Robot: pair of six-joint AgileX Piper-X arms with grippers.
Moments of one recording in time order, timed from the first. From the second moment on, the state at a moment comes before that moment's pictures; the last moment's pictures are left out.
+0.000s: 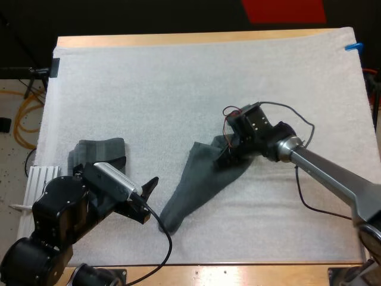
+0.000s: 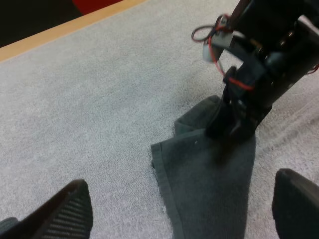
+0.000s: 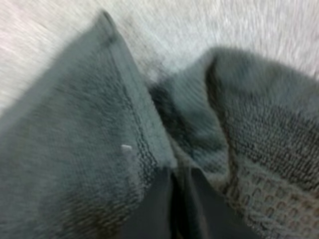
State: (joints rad) left arm -0.38 0.56 -0.87 0.94 0.21 -1.71; right arm 0.60 1.75 -1.10 0.53 -0.24 -1.82
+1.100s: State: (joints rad) left arm -0.38 0.56 -0.87 0.94 0.21 -1.71; right arm 0.60 1.79 -1.10 0.60 -0.22 -1.90
